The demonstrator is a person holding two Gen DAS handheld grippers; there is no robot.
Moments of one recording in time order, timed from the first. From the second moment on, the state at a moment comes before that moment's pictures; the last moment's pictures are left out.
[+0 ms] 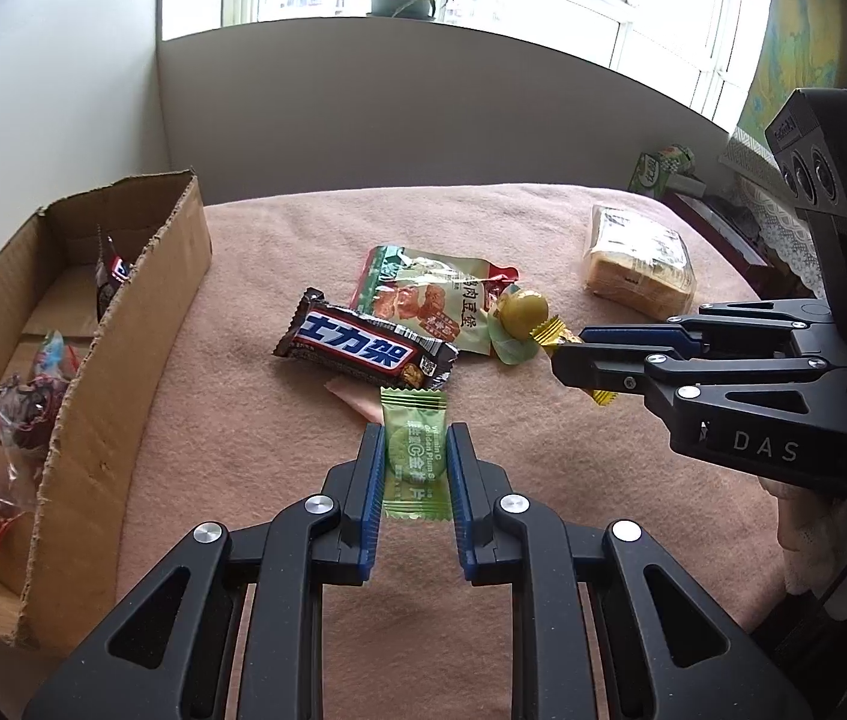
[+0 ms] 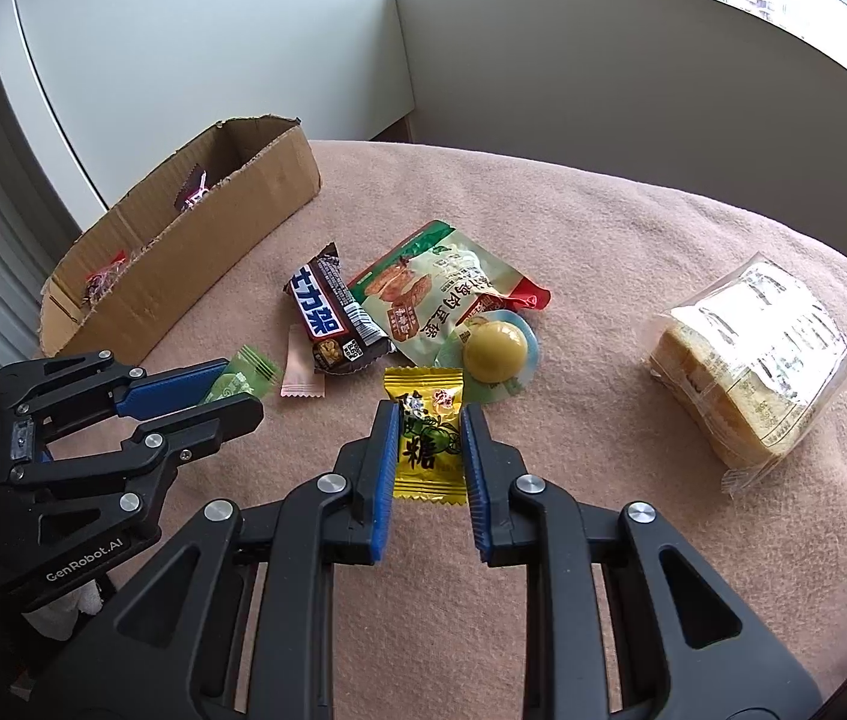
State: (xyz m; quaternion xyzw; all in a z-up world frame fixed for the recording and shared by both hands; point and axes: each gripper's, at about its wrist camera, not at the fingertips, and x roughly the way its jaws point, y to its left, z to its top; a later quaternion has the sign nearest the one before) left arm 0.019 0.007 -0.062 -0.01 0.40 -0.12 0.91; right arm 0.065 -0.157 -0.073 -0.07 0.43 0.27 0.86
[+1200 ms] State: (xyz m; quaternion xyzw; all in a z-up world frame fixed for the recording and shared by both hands) left arm -0.029 0.181 -0.019 -0.13 0.29 0.02 0.95; right arm 0.066 0.038 -0.017 -0.04 0.38 0.39 0.84
